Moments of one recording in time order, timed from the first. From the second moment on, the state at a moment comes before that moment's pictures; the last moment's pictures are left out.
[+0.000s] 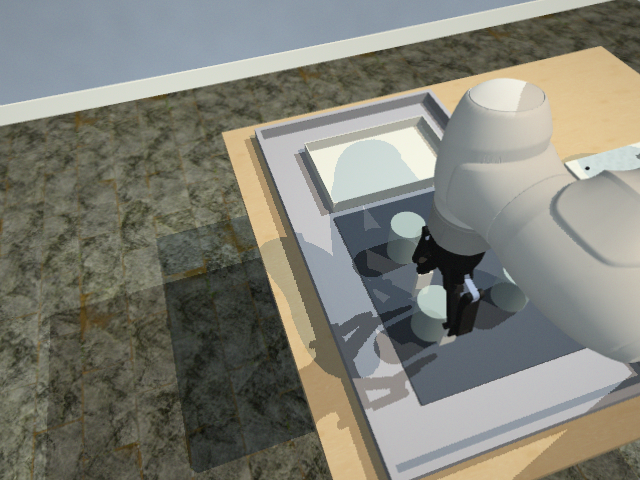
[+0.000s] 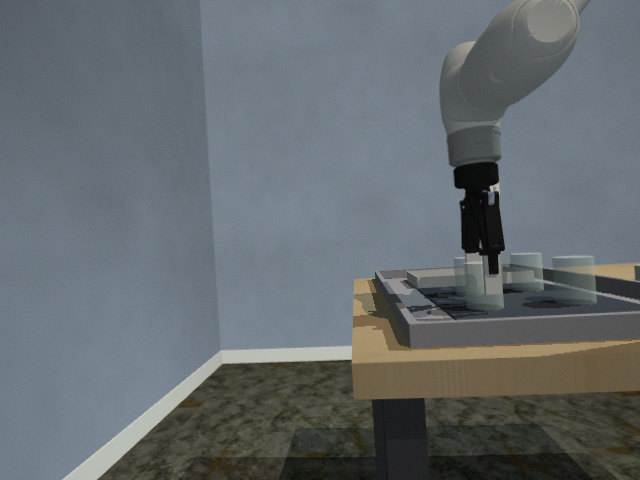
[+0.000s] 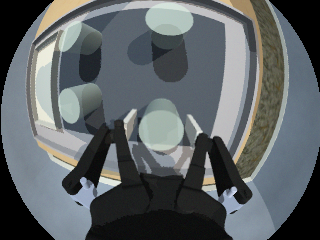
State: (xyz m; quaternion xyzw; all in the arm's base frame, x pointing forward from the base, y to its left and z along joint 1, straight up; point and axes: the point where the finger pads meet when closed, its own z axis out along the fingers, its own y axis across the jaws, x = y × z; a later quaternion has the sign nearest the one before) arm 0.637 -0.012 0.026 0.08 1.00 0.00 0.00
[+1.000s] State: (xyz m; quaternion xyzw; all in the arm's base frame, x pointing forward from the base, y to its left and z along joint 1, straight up) arm 0.637 -0.012 0.026 0.08 1.00 0.00 0.00
